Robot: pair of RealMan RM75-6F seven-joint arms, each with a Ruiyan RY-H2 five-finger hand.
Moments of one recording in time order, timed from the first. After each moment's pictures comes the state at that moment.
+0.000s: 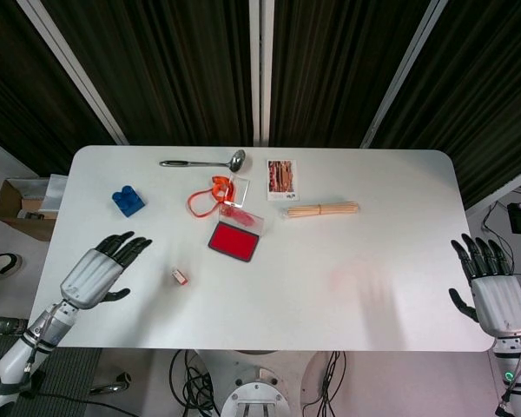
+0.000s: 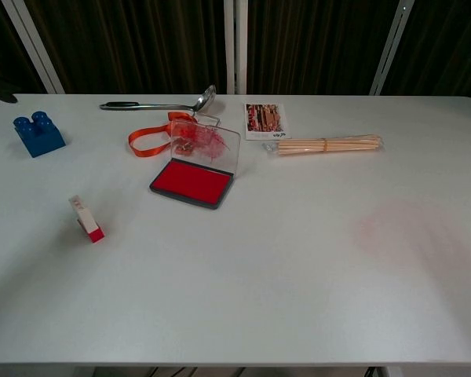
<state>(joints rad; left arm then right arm) -0.37 -1.23 0.01 -1.45 1.82 1.29 0.05 0.09 -1.19 0.04 -1.46 -1.60 1.53 -0.06</state>
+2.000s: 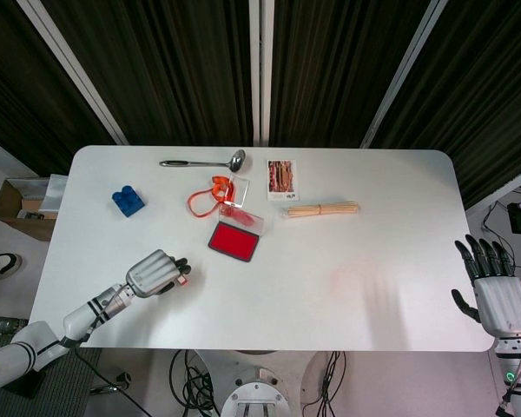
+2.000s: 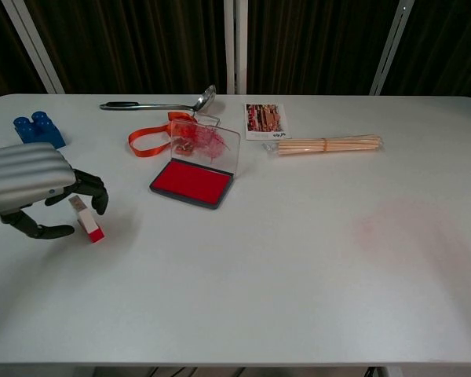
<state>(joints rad) -0.62 -1.58 0.15 -0.95 1.85 1.18 -0.10 0.08 -1.18 0.04 -1.48 -1.57 1.52 -0.08</state>
